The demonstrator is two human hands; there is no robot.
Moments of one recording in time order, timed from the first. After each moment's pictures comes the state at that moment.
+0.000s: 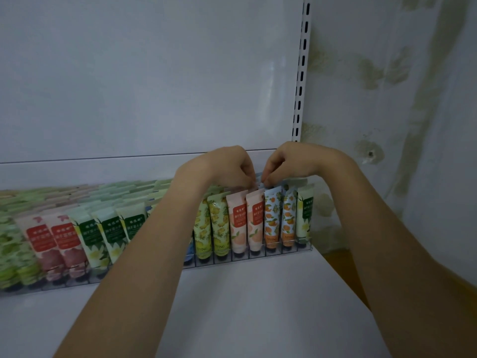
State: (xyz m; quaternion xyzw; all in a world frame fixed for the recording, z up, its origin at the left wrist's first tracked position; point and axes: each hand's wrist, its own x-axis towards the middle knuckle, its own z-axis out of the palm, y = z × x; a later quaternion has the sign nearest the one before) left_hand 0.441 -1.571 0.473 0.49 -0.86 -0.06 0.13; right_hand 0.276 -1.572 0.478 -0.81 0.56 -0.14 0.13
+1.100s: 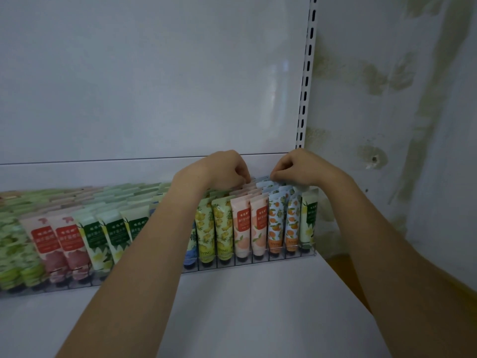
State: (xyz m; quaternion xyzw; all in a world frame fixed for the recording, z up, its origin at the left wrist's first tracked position) left_hand 0.454 -1.578 0.469 0.52 -0.84 -0.06 0.15; right_hand 0.268 -1.593 0.455 -0.76 0.57 -0.27 0.12
